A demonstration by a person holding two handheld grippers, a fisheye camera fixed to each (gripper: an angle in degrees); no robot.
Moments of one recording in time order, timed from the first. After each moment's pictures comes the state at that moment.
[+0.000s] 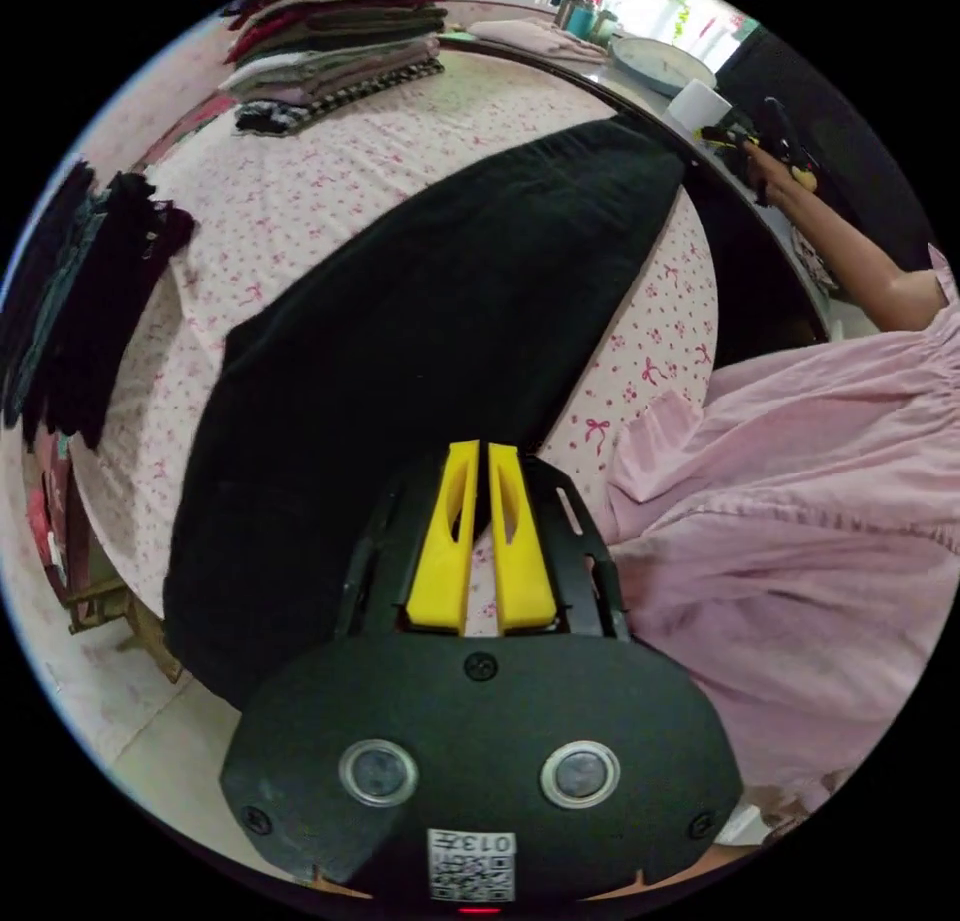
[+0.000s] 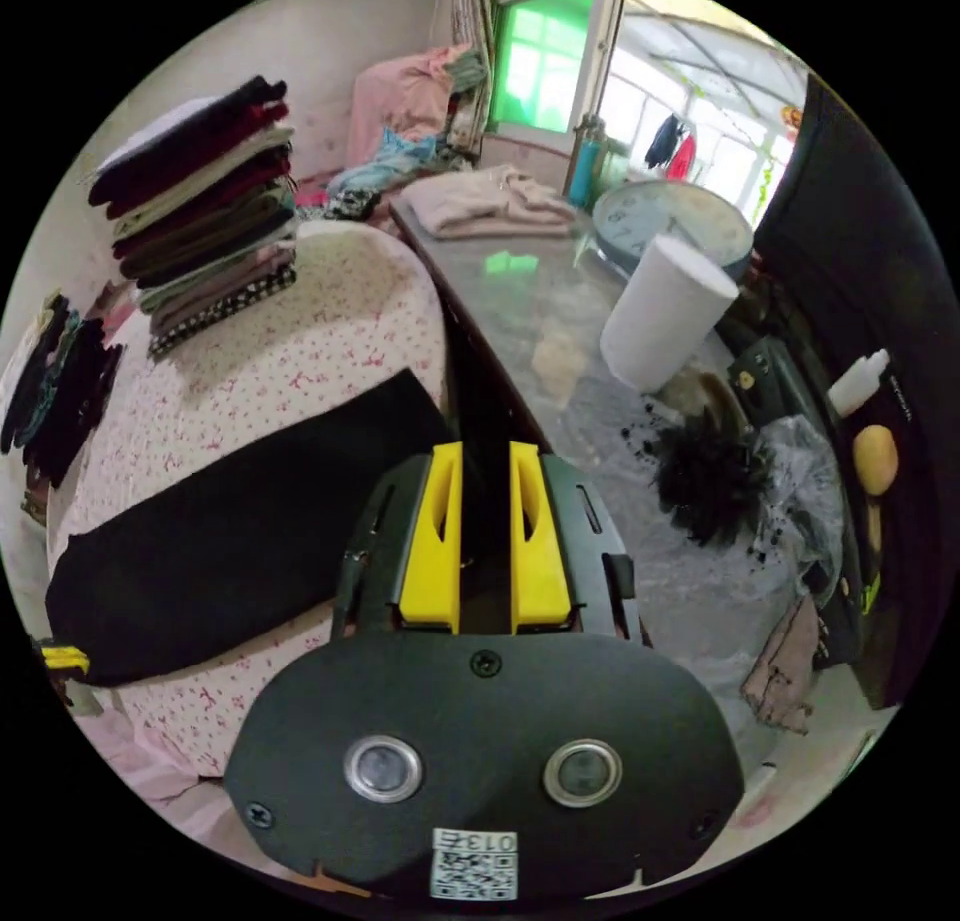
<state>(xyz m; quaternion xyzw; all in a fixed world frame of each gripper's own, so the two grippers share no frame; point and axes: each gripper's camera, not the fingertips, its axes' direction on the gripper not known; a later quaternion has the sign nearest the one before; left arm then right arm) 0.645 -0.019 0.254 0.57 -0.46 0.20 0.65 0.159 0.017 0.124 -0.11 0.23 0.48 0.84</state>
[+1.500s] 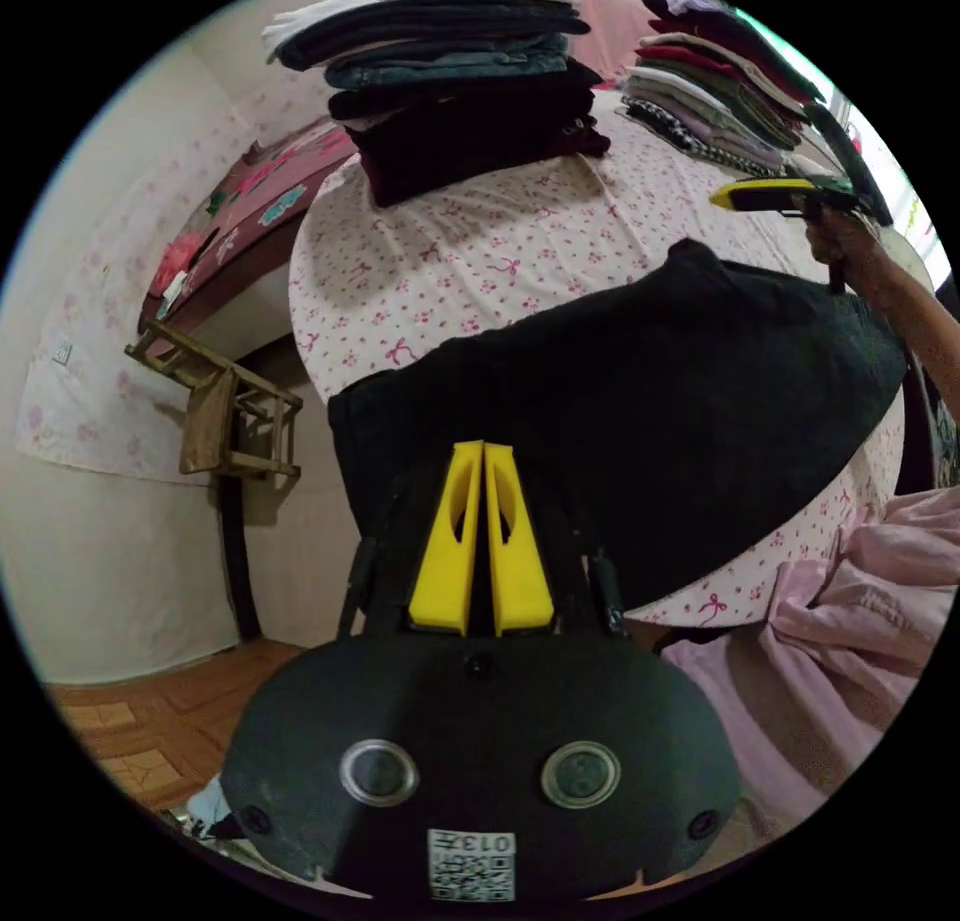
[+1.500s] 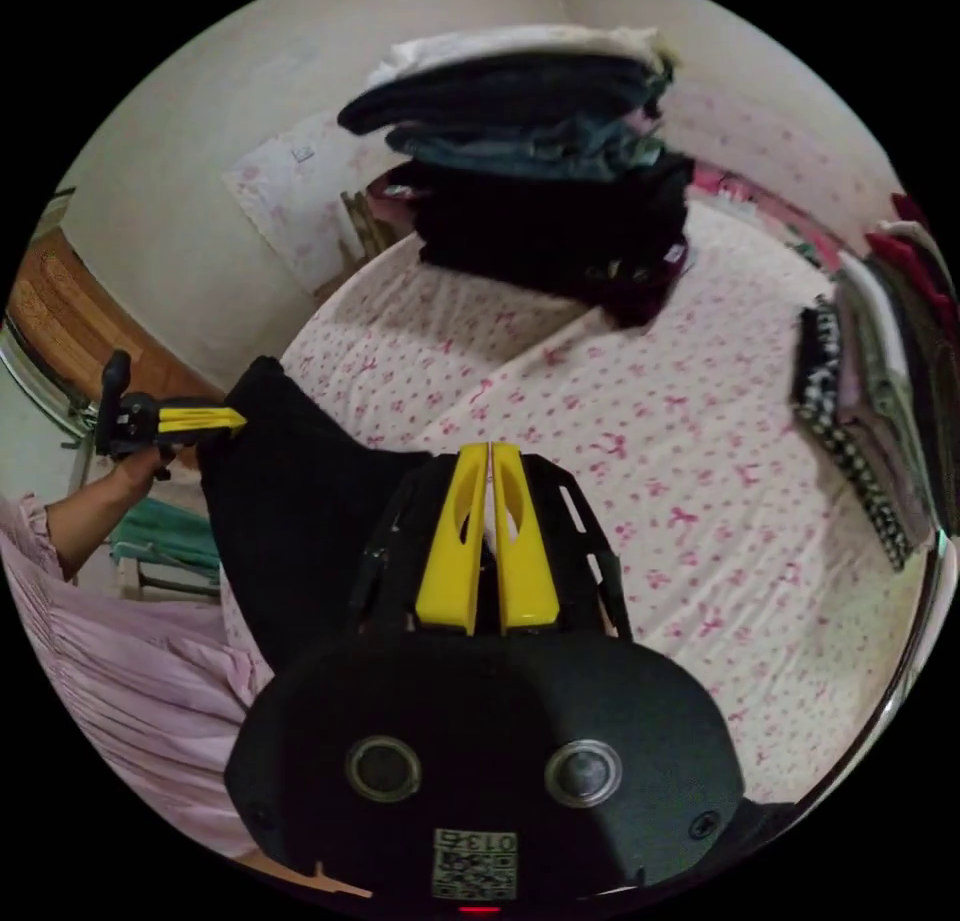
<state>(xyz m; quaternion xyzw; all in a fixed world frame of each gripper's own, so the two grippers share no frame) 0.256 0.143 0.269 0.74 -0.35 -0.06 0.57 -0.282 -0.520 0.563 -0.08 -0.20 0.04 0.98</state>
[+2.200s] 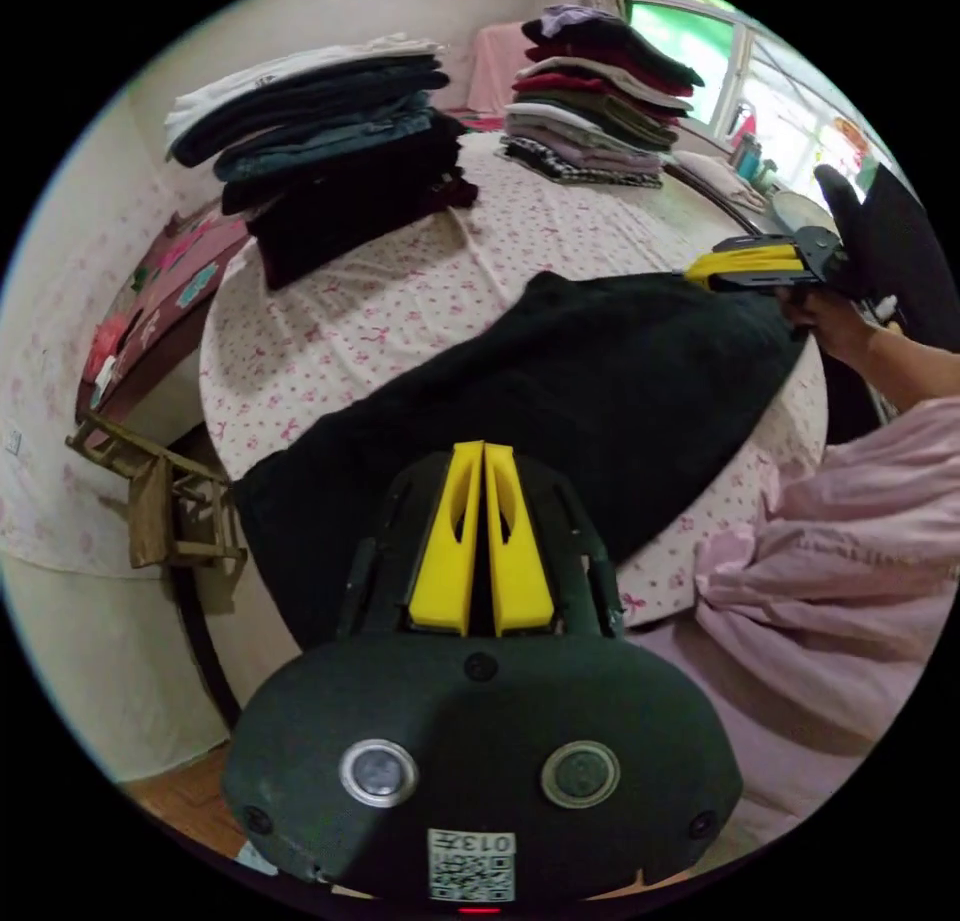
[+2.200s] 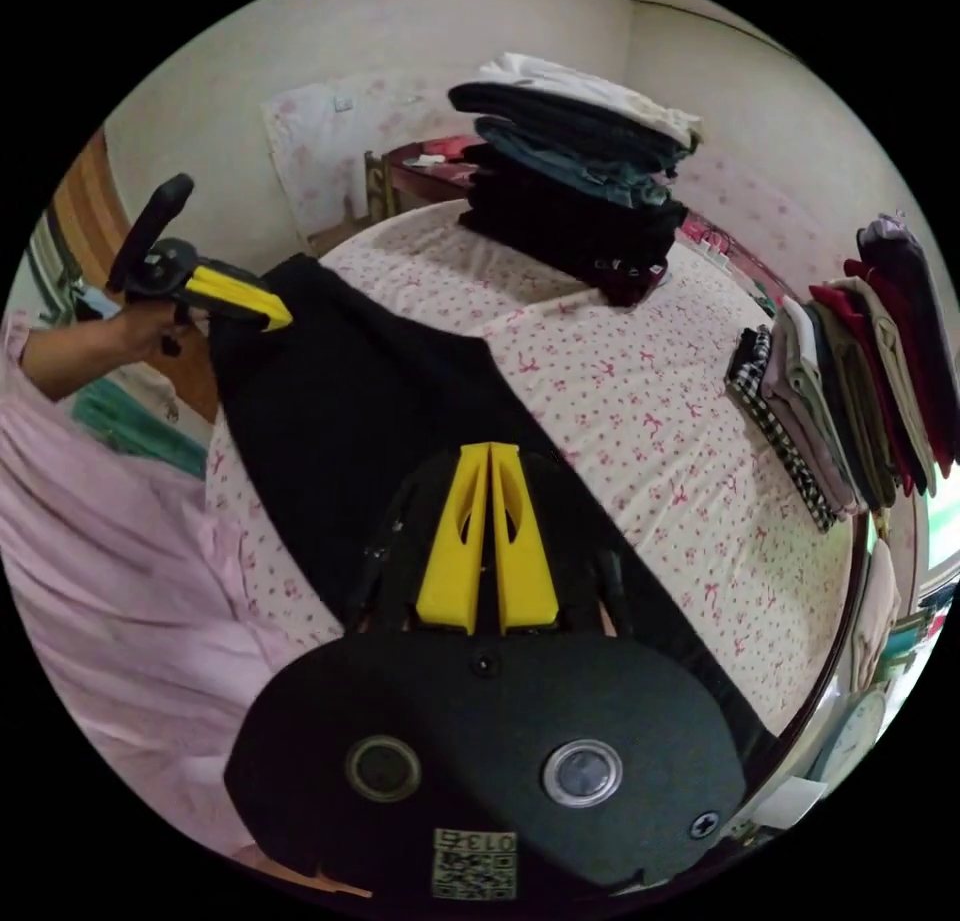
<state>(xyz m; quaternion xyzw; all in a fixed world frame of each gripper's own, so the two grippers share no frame) 0.293 0.123 0.288 0.74 -0.37 0.09 0.56 -0.388 -0.450 0.443 -0.06 -0.08 -0.04 0.99</state>
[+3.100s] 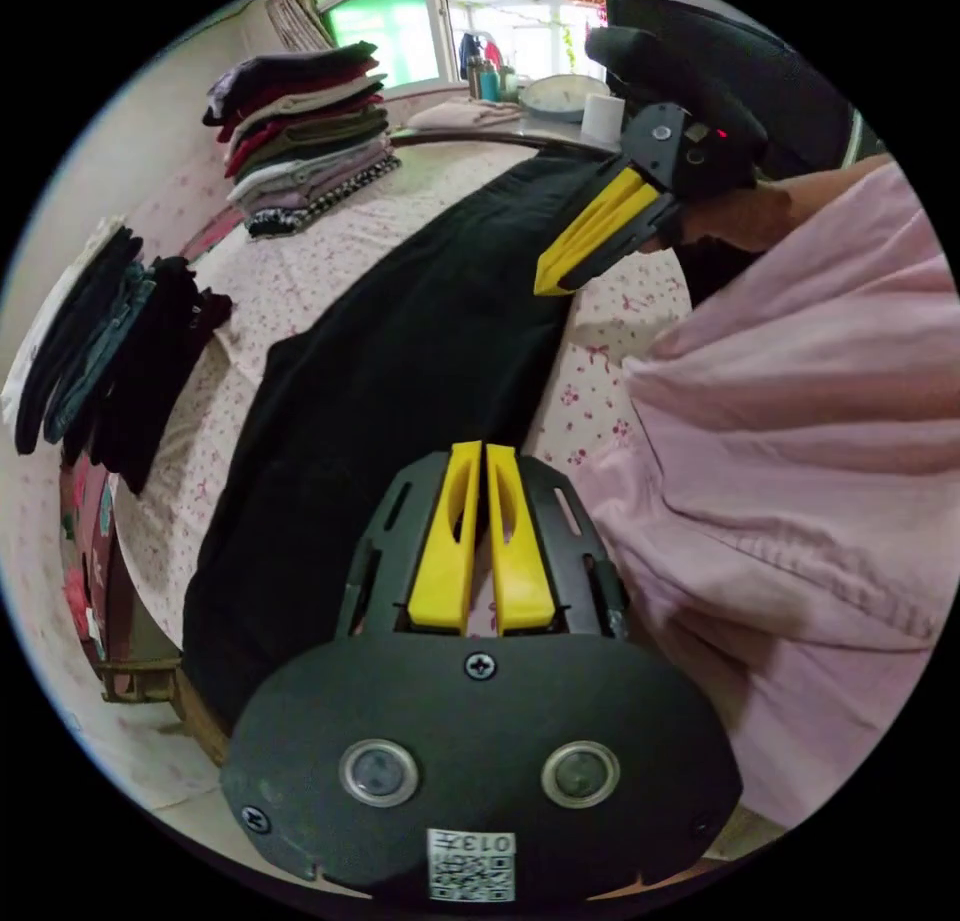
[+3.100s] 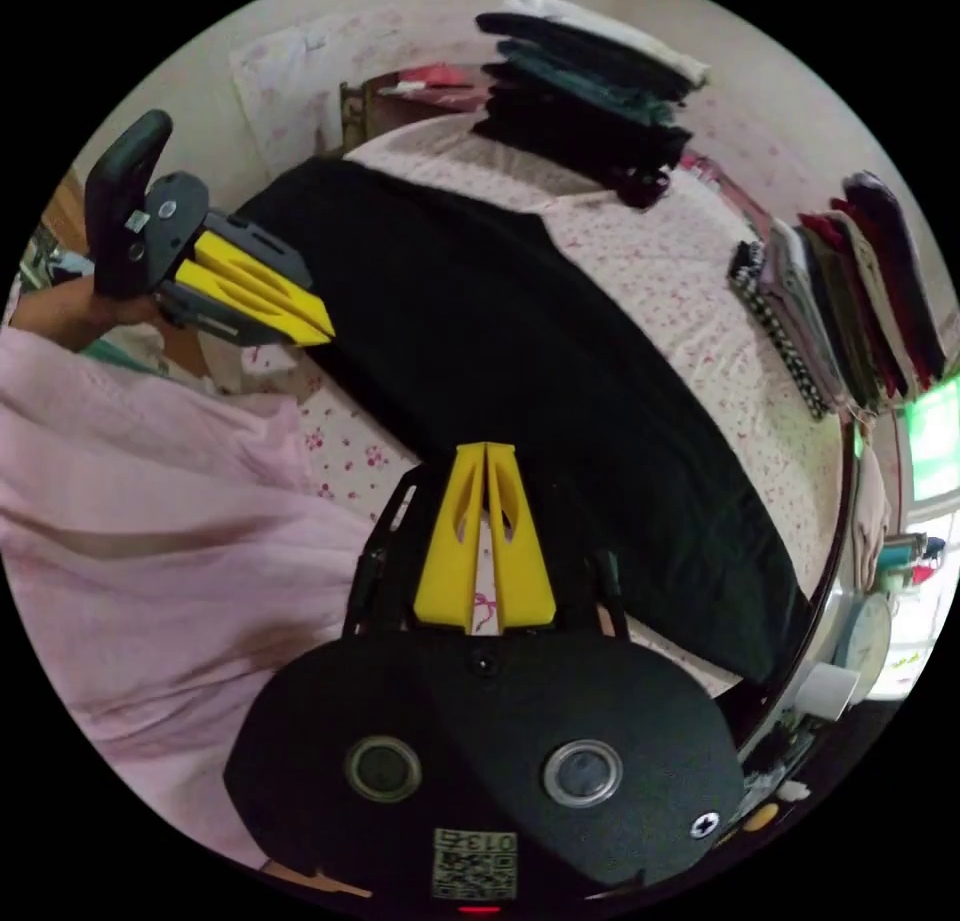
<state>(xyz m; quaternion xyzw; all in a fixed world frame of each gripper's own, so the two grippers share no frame) 0.482 0.019 0.345 0.61 -0.53 0.30 0.51 -0.385 -0.343 0.285 -0.17 -0.04 -0.01 0.98</state>
